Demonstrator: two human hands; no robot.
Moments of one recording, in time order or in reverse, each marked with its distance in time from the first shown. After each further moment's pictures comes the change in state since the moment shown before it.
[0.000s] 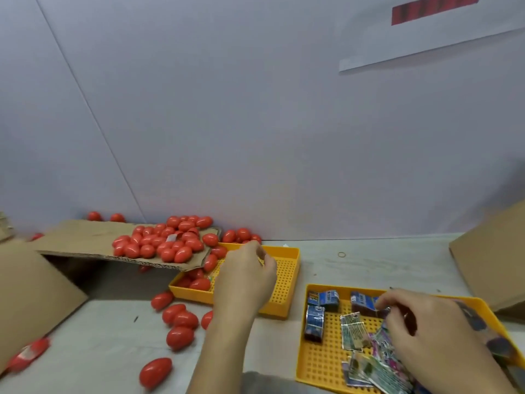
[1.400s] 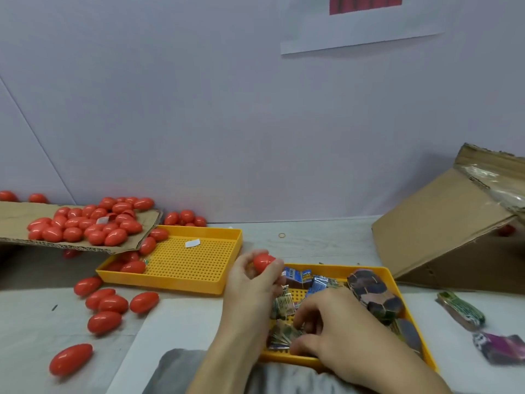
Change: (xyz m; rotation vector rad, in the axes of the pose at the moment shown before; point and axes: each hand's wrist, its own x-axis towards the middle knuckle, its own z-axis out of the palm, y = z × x) left_hand -0.078 0.075 0.051 -1.282 -0.229 -0.440; right_hand -0.017 -0.002 -0.012 -0.031 -0.428 0.005
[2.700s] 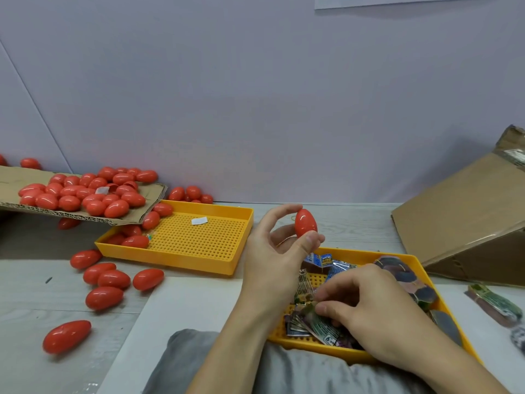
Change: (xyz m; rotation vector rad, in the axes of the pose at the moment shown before) left_hand 0.022 -0.013 -0.011 0.091 -0.259 0.305; right_hand 0.011 0.011 0.011 0.101 0.166 0.042
